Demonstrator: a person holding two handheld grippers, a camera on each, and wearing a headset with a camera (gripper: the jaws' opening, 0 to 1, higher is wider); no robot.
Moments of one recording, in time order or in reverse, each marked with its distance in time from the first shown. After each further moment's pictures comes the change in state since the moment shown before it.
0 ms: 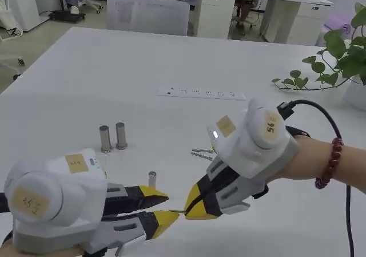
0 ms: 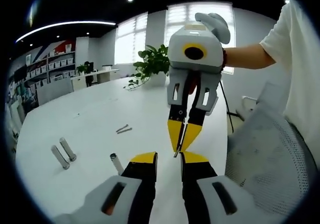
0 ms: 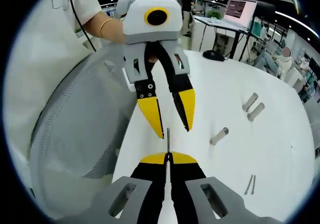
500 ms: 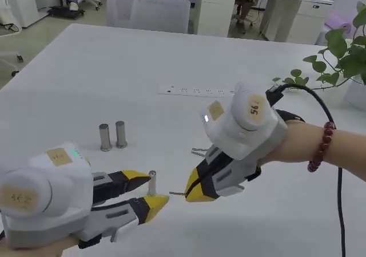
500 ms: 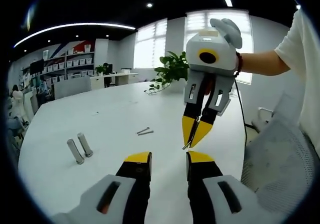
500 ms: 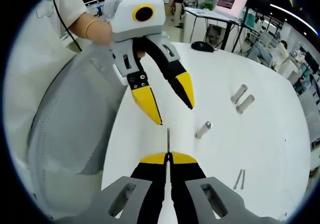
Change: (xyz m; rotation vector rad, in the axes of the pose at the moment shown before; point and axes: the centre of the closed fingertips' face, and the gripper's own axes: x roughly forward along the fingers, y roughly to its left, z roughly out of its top) left arm -0.006 0.038 0.002 -0.071 -0.065 0.153; right arm -0.004 -0.030 -0.005 0.038 0.079 -0.049
